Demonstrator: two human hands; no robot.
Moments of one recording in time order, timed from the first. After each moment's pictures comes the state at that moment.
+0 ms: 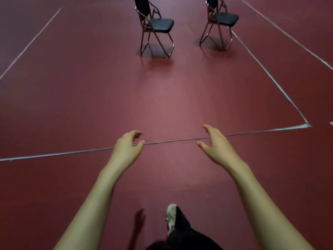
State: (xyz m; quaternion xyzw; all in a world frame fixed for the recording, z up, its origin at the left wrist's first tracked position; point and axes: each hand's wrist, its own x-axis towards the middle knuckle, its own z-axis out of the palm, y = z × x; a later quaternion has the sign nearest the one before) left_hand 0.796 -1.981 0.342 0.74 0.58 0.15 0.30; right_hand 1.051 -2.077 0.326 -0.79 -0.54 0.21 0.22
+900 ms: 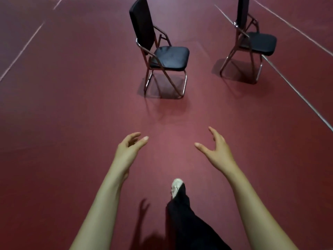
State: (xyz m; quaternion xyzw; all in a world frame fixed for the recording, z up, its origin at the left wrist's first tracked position) left_hand 1.029 -1.035 0.312 0.51 0.60 0.27 0.56; right_hand 1.271 -1.138 0.280 -0.80 -0.40 0.31 0.34
